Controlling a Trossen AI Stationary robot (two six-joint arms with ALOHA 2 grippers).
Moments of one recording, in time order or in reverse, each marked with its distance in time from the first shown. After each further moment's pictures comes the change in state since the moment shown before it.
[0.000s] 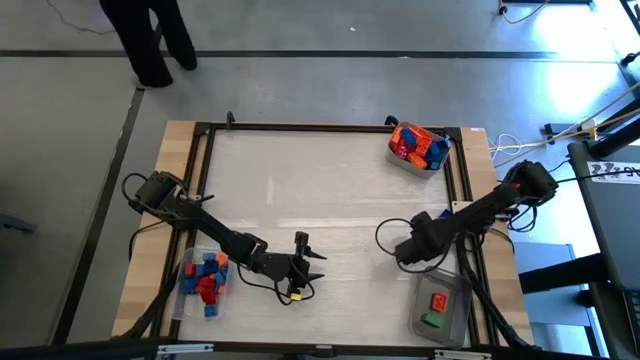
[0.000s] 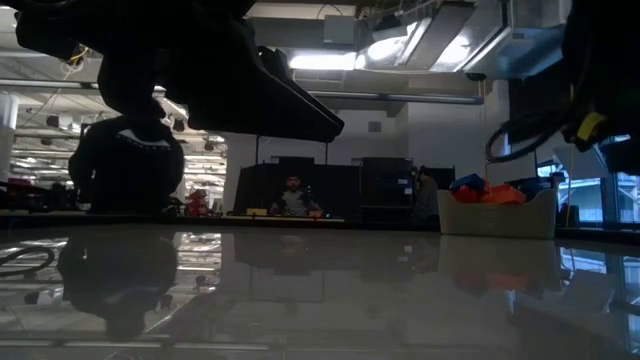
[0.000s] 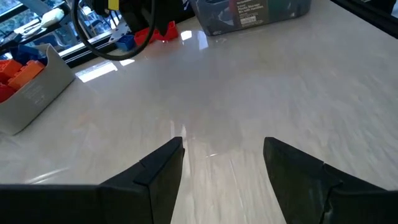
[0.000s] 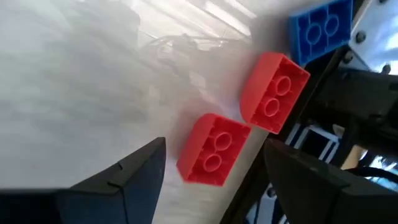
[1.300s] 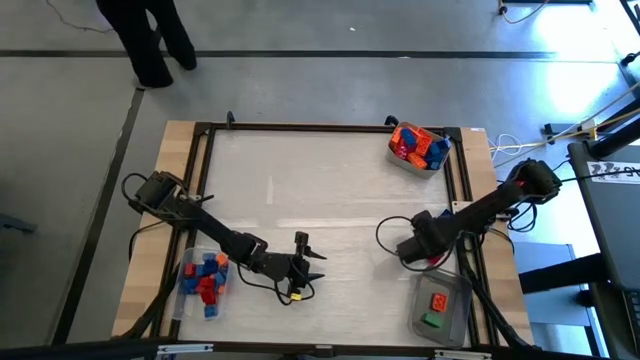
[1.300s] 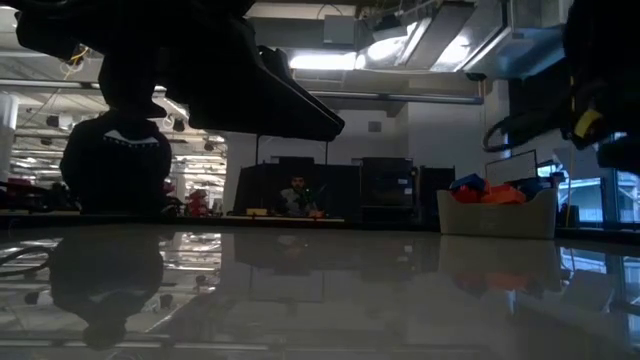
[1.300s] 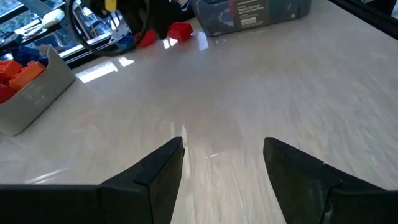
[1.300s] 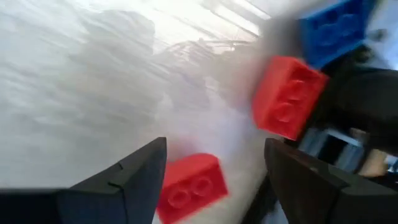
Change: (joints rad) left arm 0.000 0.000 0.000 0.003 0.000 0.002; right arm 0.001 -0.044 -0.049 0.077 0.018 0.065
